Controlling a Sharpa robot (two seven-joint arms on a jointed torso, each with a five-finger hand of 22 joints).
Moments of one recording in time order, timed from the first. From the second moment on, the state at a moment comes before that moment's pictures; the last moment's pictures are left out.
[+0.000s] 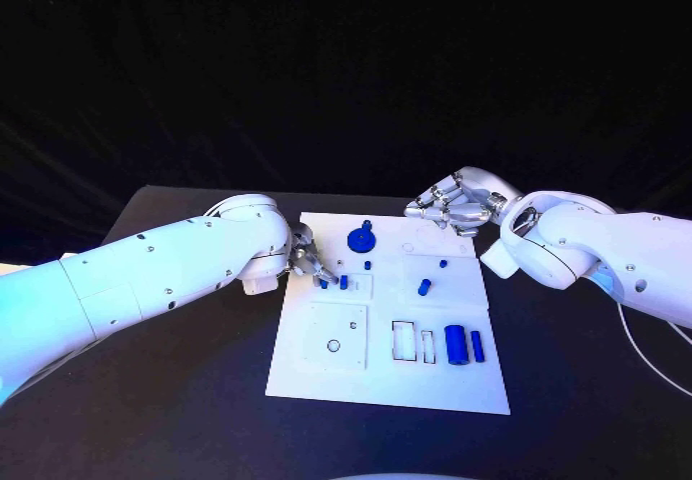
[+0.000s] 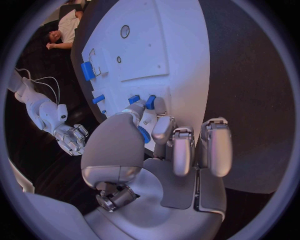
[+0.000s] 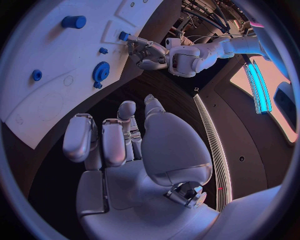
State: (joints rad) left arm 1.31 -0.51 -0.03 1.27 -1.08 0.22 -0.66; left_hand 1.07 -0.15 0.24 0.24 0.19 1.01 0.01 0.67 0.47 1.37 -0.05 1.20 1.11 1.47 -0.10 1.57 1.31 0.03 1.47 0.01 1.48 1.31; right arm 1.30 -0.93 -0.03 1.55 -0.80 -0.28 0.02; right_hand 1.27 0.00 -0.08 0.22 0.27 1.08 0.12 0.10 0.10 1.21 0.03 0.81 0.94 1.46 -0.03 1.30 1.22 0.08 1.32 0.07 1.35 1.11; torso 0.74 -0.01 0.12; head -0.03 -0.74
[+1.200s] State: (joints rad) left arm 1.29 -0.56 -0.03 1.29 -0.89 -0.08 -0.21; left_hand 1.55 -0.12 0.23 0.15 0.15 0.88 0.14 0.39 0.22 0.97 0.08 0.43 0.33 1.12 0.02 0.93 0.78 0.18 1.10 0.11 0.57 0.95; right arm 1.30 -0.93 -0.03 1.54 -0.80 -0.29 0.02; right_hand 1.28 0.01 -0.08 0.22 0.28 1.08 0.12 0.10 0.10 1.21 0.03 0.81 0.93 1.46 -0.03 1.30 1.22 0.08 1.32 0.07 1.35 1.11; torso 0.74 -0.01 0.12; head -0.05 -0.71
